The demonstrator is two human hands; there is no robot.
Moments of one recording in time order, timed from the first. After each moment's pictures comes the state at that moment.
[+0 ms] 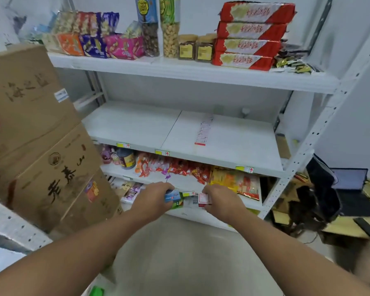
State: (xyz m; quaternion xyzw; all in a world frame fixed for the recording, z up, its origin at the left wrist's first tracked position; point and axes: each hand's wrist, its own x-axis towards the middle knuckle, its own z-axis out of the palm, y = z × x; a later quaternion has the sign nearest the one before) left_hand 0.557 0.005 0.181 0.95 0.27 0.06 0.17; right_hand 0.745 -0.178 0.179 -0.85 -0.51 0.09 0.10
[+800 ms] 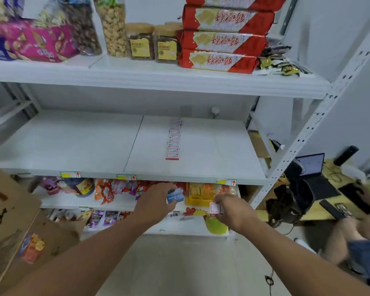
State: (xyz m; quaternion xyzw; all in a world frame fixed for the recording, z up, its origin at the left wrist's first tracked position) left_hand 0.750 0.107 0.136 0.94 0.18 0.06 0.28; right_hand 0.890 -0.146 0.149 -0.92 -0.36 0.12 0.07
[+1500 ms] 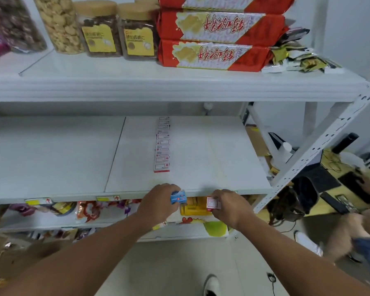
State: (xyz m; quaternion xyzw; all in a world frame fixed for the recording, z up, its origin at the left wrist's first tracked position) left_hand 0.884 0.152 0.100 0.96 0.14 0.00 0.26; right_hand 0.994 -0.089 0.126 -0.93 -0.30 0.17 0.10
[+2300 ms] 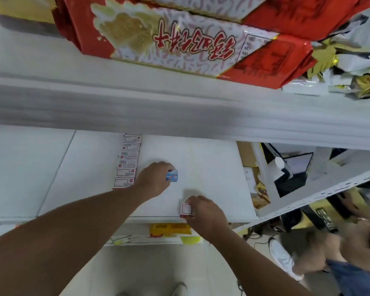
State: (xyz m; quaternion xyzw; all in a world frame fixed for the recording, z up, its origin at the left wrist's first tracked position) left_hand 1.116 0.177 0.039 0.95 0.14 -0.02 0.27; right_hand 1.120 -0.057 0.059 -0.93 -0.30 0.18 0.13
